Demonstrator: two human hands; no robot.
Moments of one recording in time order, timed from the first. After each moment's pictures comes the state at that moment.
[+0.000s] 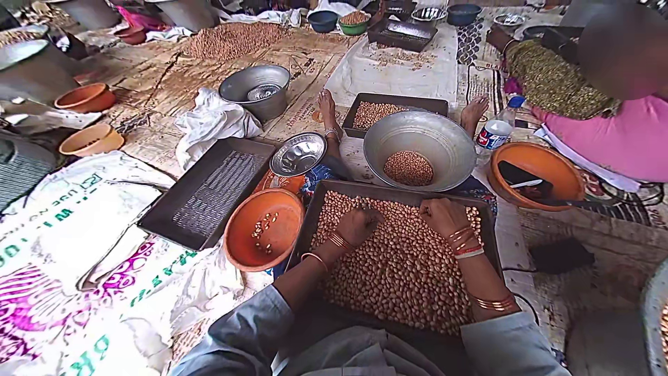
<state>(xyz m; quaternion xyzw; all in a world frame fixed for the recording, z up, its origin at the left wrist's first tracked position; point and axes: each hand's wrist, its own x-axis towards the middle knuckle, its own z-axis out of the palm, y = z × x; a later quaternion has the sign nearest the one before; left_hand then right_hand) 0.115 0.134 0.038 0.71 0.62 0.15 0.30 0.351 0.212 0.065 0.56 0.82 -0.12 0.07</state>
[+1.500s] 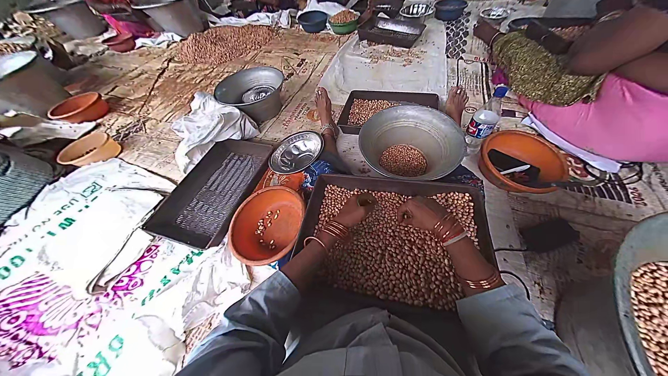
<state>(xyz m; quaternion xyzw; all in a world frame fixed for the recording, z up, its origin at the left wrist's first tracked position) 0.112 0.137 0.041 0.61 0.60 0.27 0.44 0.337 0.197 0.061 0.39 0.88 -0.23 0.11</state>
